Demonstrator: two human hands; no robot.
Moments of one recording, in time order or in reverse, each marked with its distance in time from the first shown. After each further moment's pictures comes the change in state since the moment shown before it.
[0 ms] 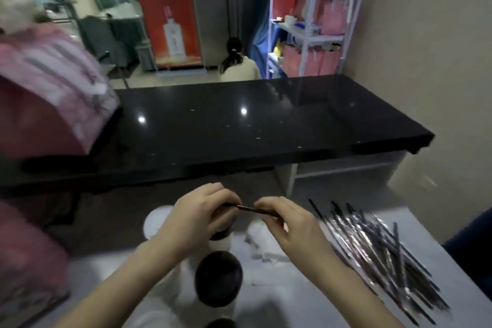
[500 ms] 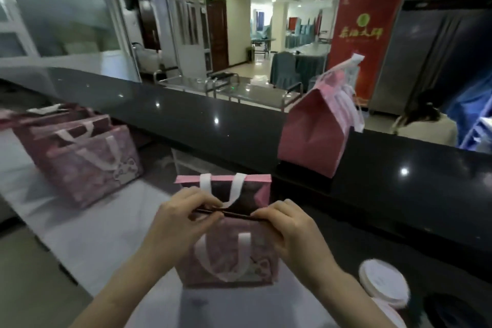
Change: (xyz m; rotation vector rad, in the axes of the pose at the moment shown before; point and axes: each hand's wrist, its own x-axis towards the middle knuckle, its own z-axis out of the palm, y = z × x) left_hand -0.274 -0.114 -0.263 0.256 0.507 -0.596; right_hand 0.104 -0.295 0.217 0.154 -0.262 -0.678
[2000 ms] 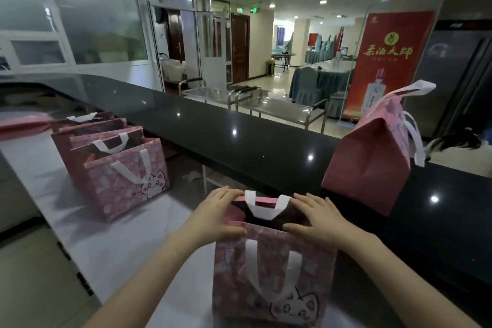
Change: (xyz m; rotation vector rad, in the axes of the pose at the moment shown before) left_hand 0.066 -0.147 0.017 0.111 -0.320 -0.137; right_hand 0.120 0.088 0.069 -0.316 -0.626 0.300
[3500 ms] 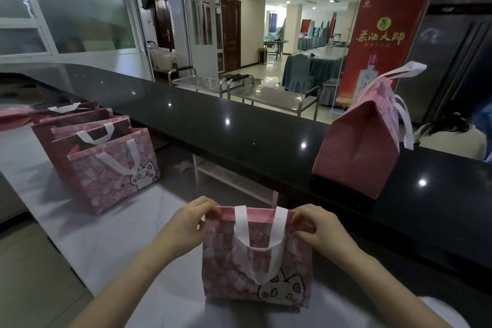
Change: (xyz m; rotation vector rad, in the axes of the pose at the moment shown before) left_hand -0.039 -0.020 0.013 -0.036 0.091 0.069; right_hand -0.041 0.011 0.041 0.464 0.308 -0.070
